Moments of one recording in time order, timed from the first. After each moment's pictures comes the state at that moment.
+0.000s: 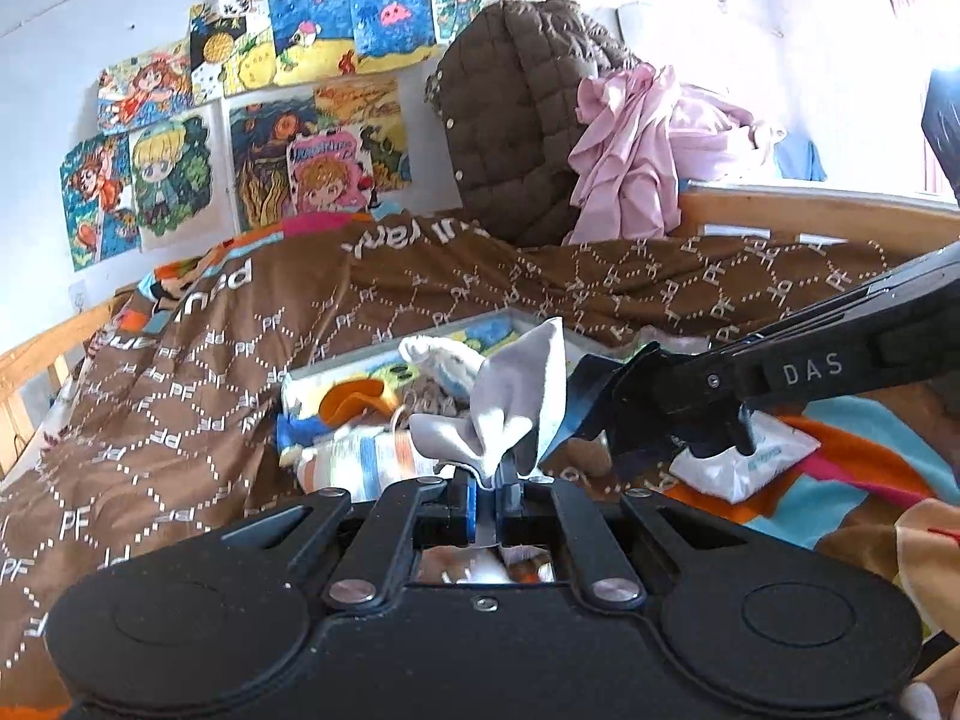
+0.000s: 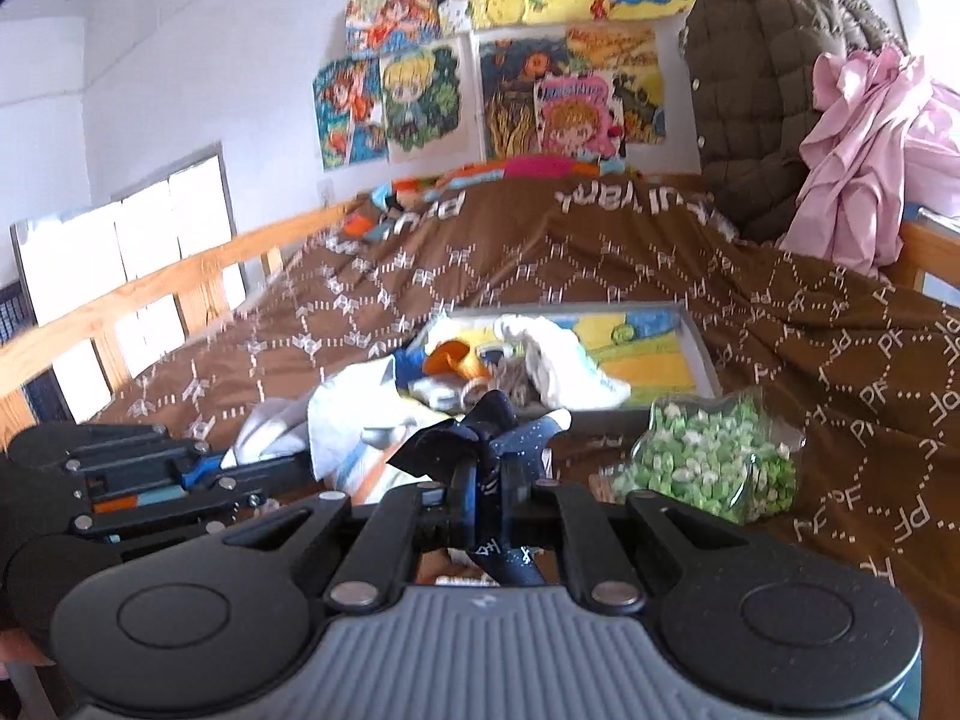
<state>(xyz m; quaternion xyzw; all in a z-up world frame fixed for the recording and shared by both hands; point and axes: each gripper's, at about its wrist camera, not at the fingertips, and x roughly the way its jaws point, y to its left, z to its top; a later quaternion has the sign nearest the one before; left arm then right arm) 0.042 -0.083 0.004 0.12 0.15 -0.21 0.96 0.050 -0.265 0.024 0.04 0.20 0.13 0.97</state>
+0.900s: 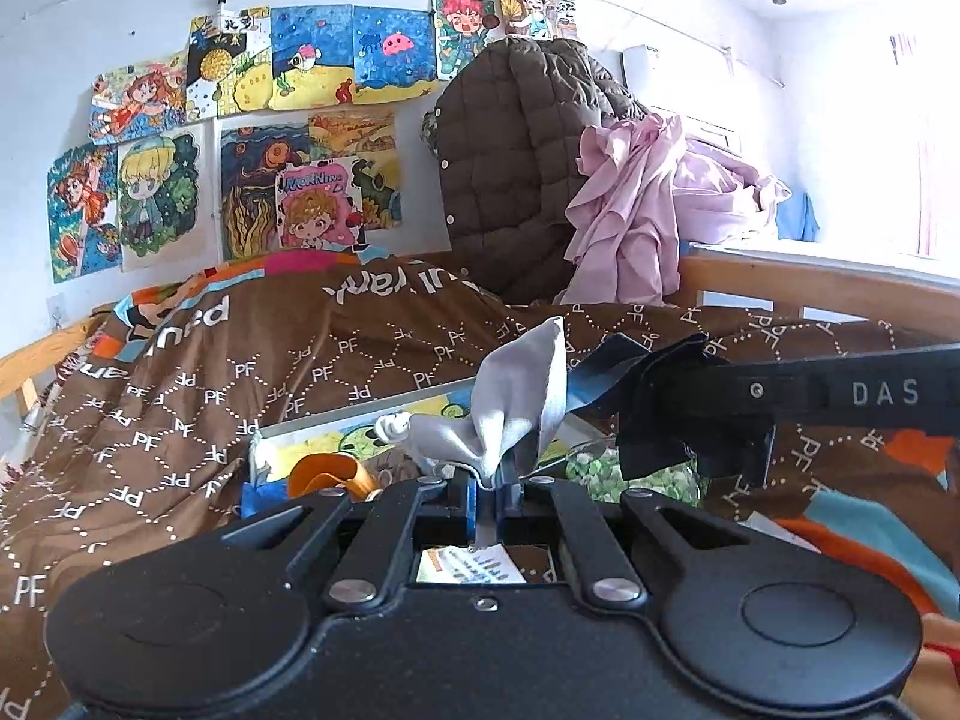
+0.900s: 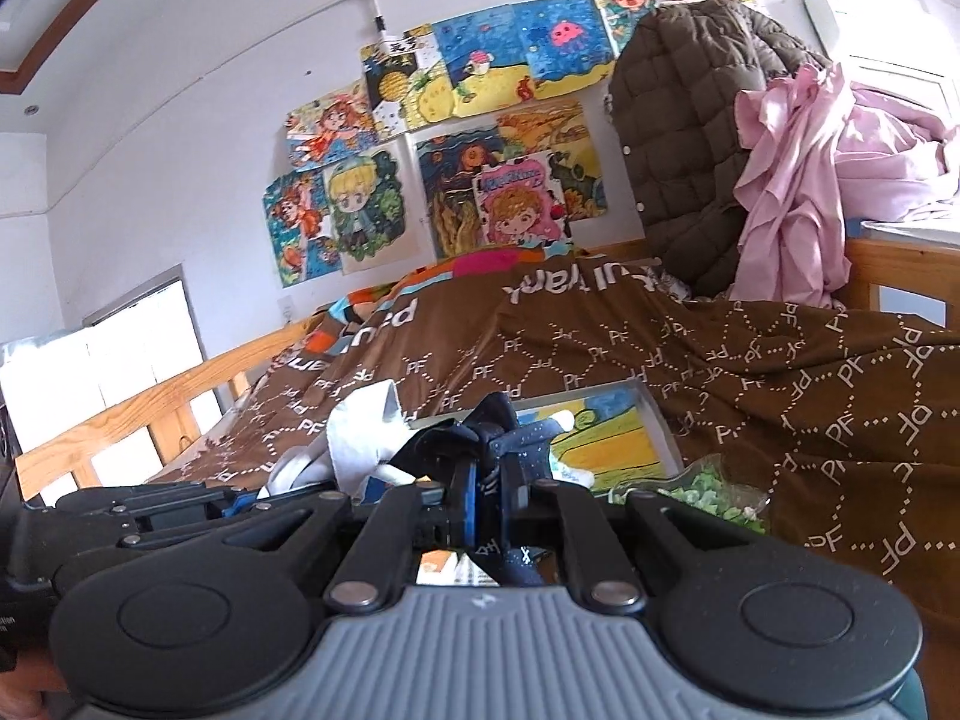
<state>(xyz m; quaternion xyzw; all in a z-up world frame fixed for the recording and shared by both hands) 0.091 -0.106 0.033 0.08 0.13 -0.23 0.96 0.063 -0.304 0.033 0.12 0.12 0.09 0.98</state>
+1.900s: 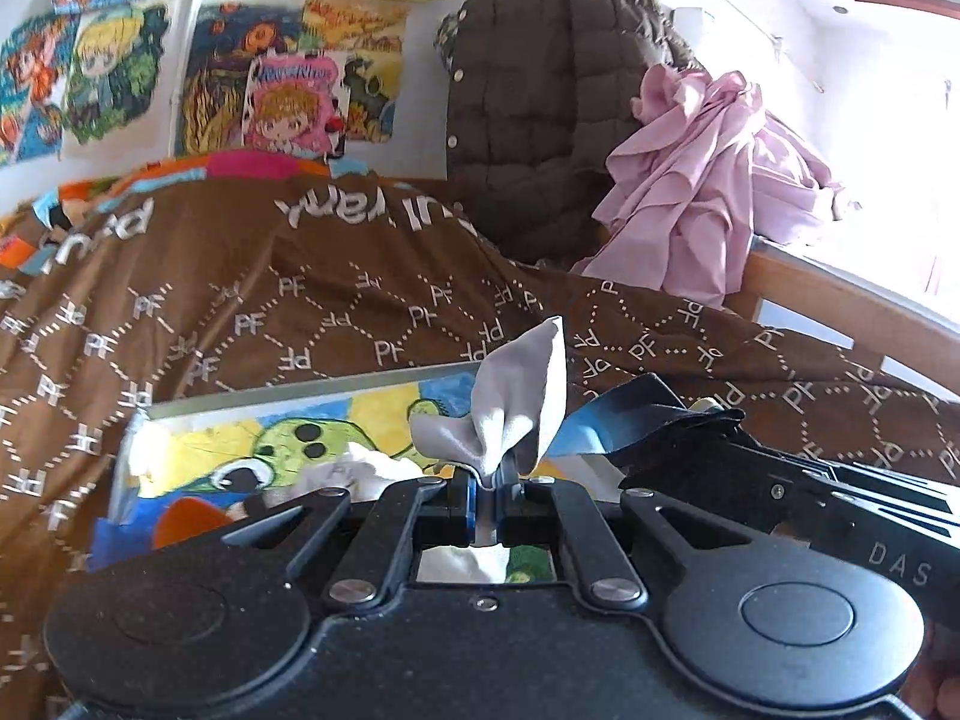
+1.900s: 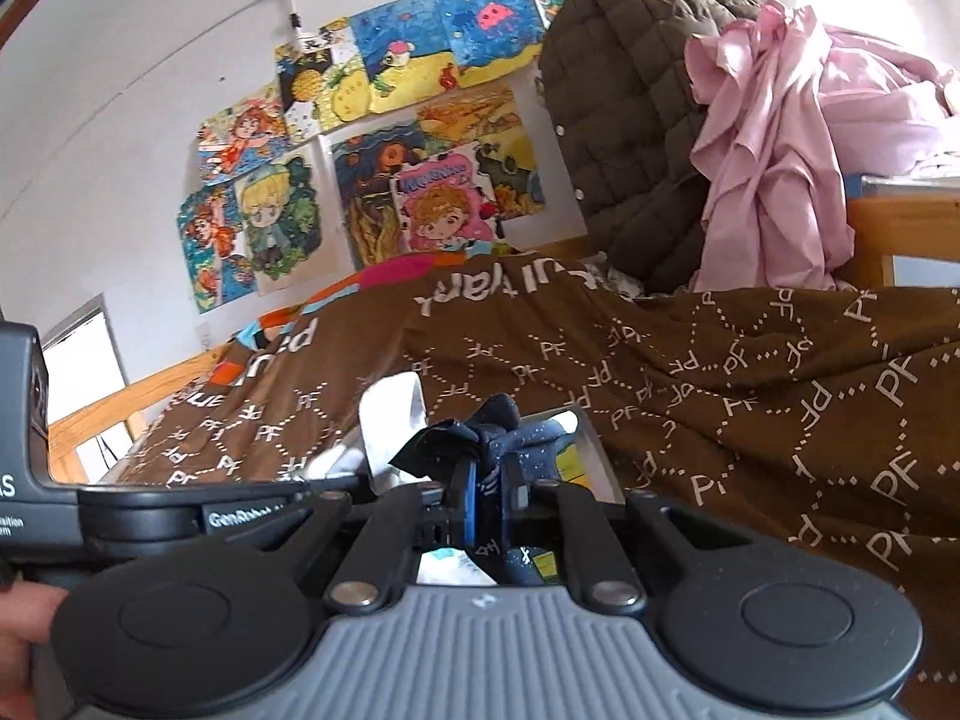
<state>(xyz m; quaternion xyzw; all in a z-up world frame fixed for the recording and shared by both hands) 0.297 -0.164 0.012 0.00 0.21 -0.26 0.94 0.227 -0.353 -0.014 0.14 0.11 0.04 0.98</state>
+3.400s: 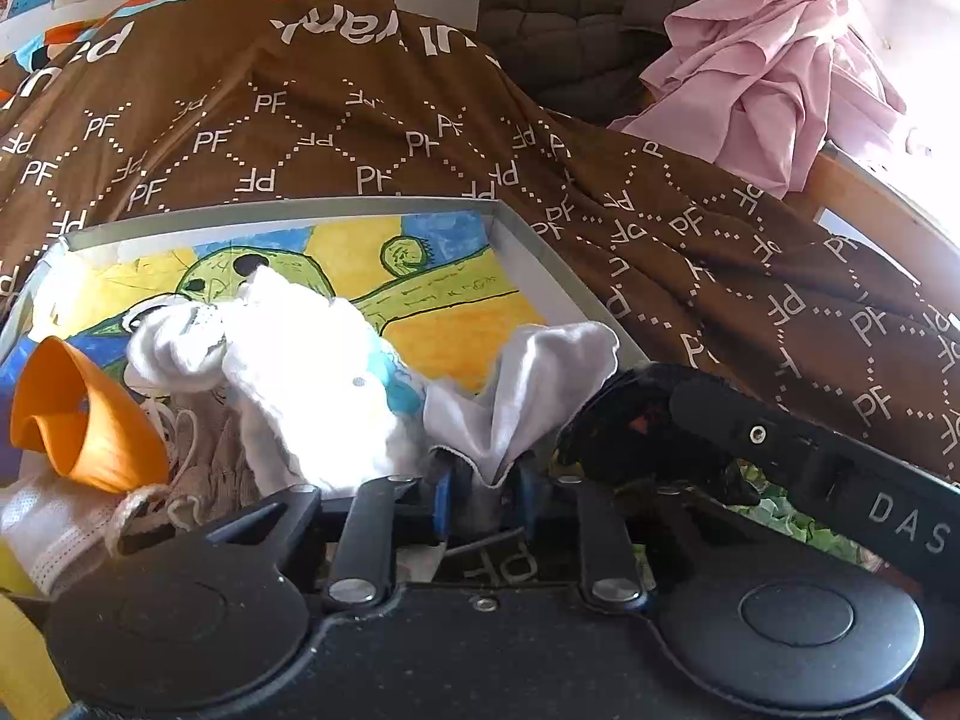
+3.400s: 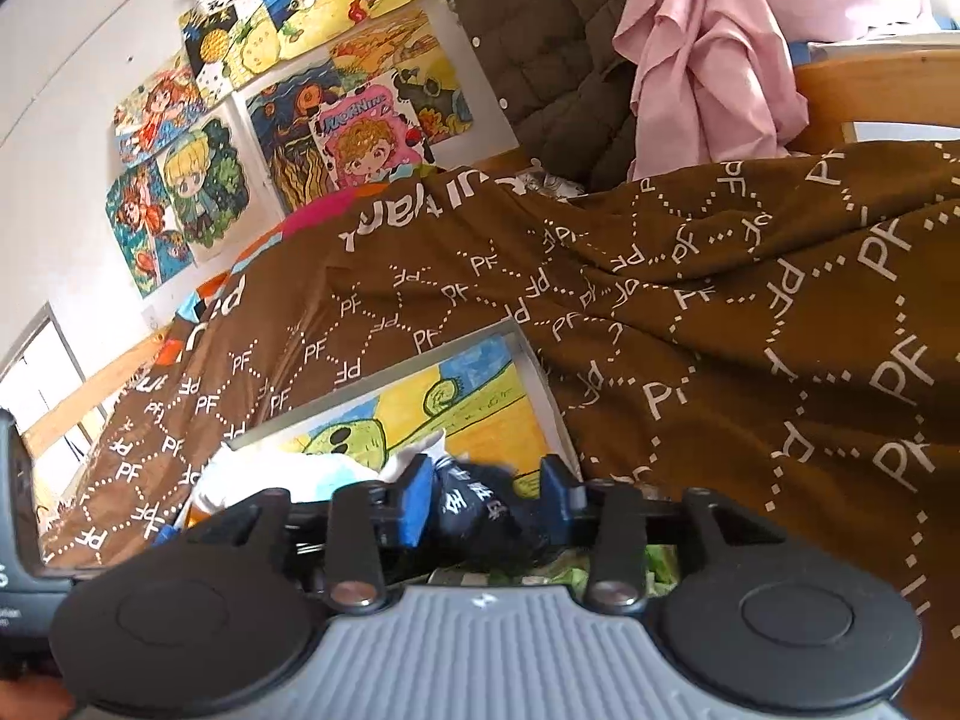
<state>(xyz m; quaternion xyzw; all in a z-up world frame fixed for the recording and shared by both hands) 0.346 -0.208 -0.052 -0.02 0.35 -0.23 0.91 0.267 -0.387 -0.048 0.21 0.19 0.01 0.96</state>
